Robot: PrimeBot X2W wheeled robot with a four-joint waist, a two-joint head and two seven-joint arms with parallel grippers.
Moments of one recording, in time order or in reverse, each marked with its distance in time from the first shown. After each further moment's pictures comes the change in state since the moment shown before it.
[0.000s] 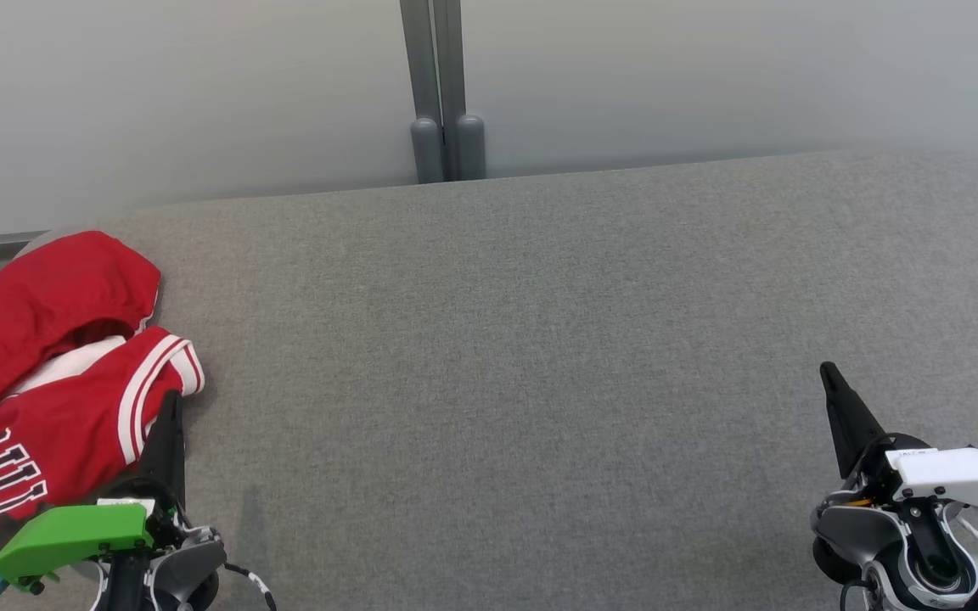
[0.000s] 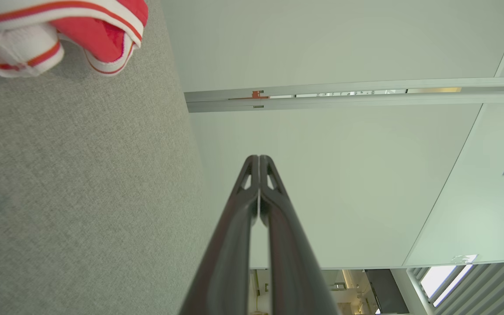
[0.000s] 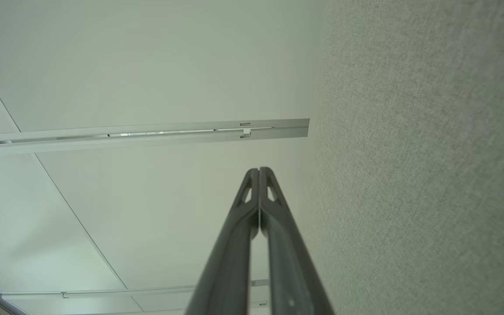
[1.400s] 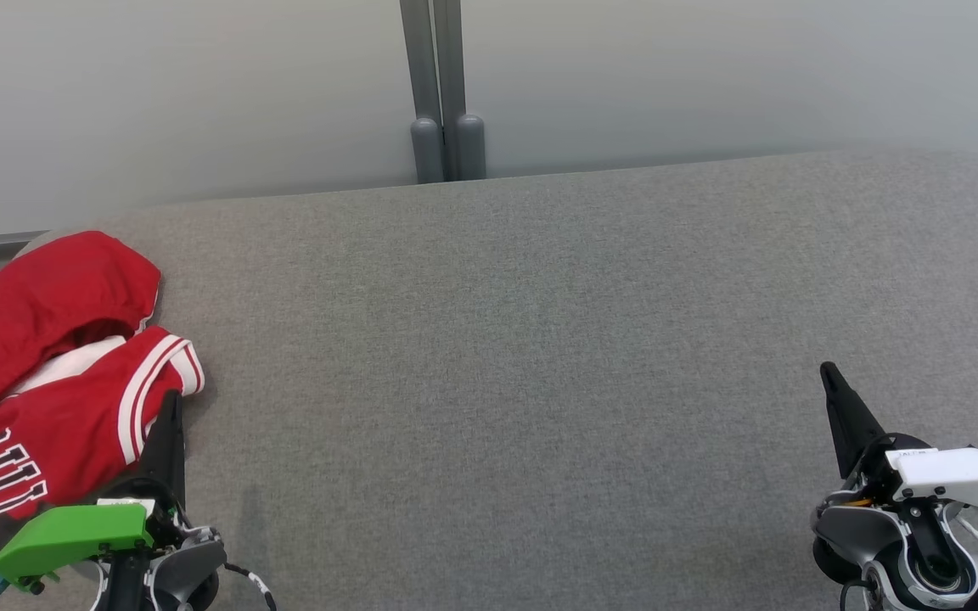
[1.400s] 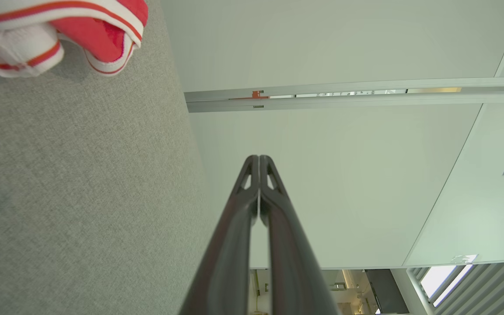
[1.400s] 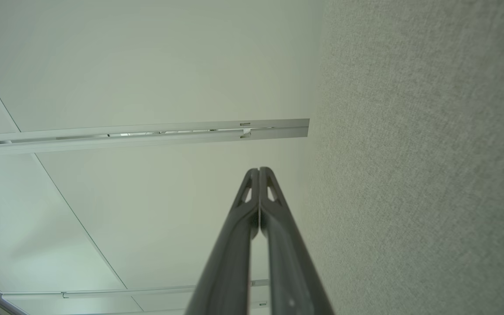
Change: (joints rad) left arm 0.000 0.000 0.000 0.000 0.000 0.000 0.000; right arm 0.000 0.000 0.000 0.000 0.000 0.000 0.000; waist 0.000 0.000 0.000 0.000
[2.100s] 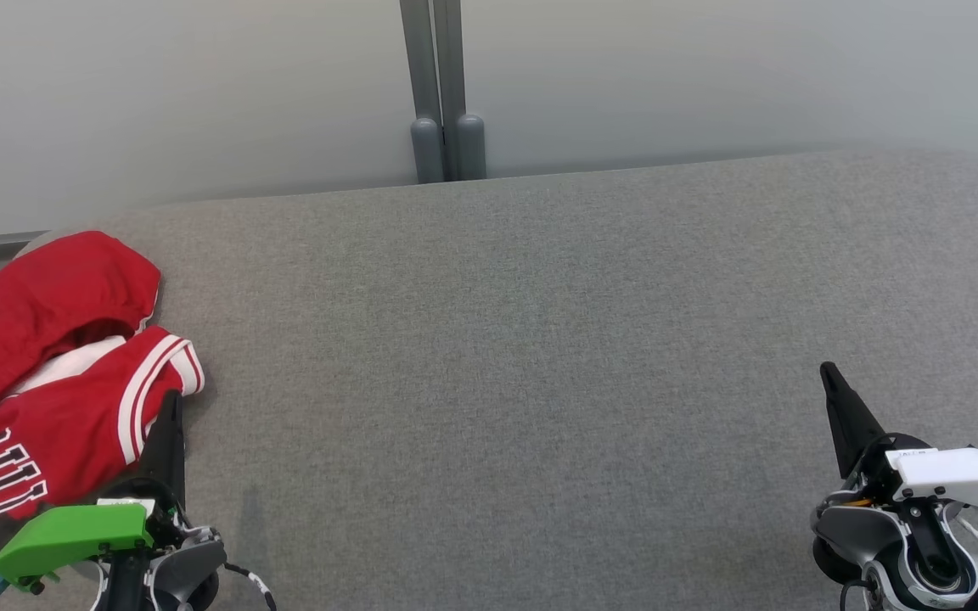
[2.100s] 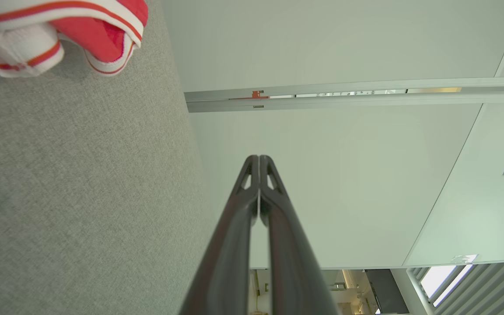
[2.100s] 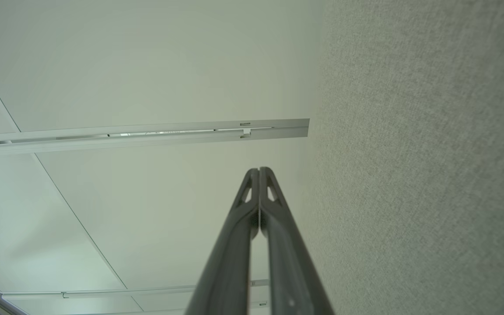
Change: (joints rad) left arm 0.000 0.000 0.000 0.000 0.000 0.000 0.000; right arm 0.000 0.000 0.000 0.000 0.000 0.000 0.000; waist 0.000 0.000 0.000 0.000
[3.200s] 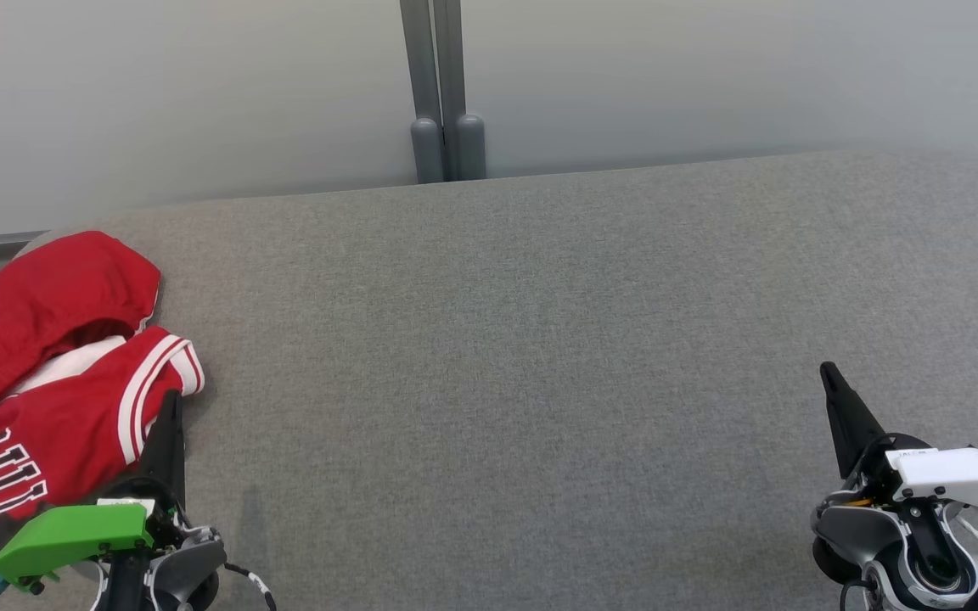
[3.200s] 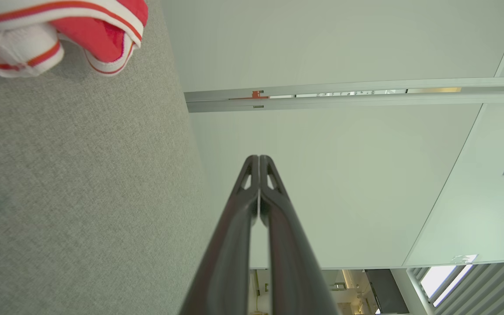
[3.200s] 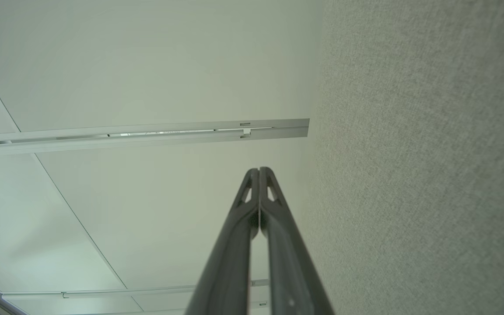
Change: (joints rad) left arm 0.000 0.000 0.000 0.000 0.000 0.000 0.000; right arm 0.000 0.000 0.000 0.000 0.000 0.000 0.000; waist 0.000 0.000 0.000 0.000
